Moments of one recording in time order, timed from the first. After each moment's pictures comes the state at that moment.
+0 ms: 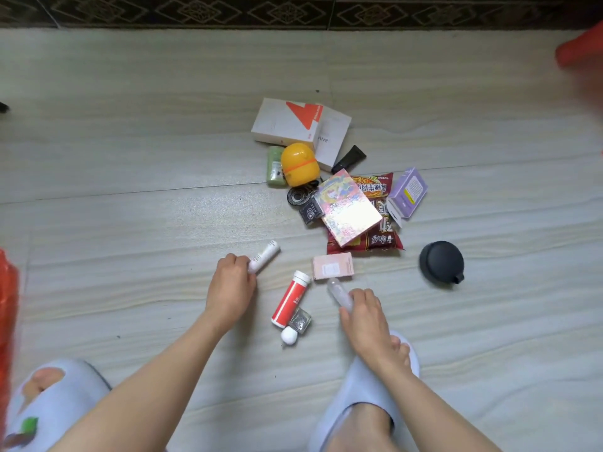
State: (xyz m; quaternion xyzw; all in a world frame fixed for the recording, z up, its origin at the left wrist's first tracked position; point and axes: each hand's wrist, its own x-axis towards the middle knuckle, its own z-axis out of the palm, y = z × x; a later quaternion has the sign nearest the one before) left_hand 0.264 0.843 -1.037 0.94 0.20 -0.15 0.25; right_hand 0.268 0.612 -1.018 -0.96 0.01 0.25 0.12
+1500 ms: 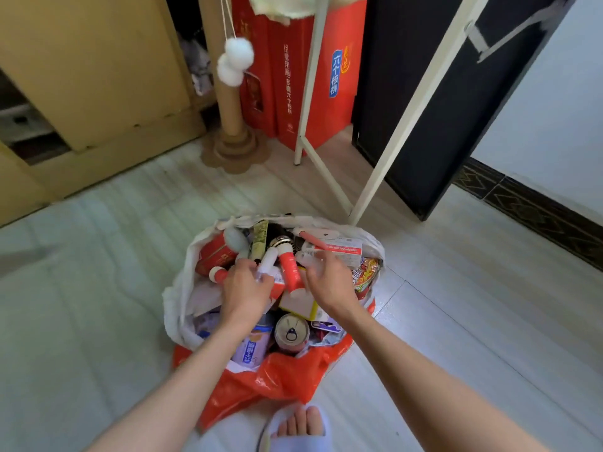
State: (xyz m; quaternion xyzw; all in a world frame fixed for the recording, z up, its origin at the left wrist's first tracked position) left_hand -0.021 1.233 -0.909 0.64 0.68 0.20 0.31; right_hand 0.115 1.195 -0.901 -0.79 -0.45 0.30 0.29
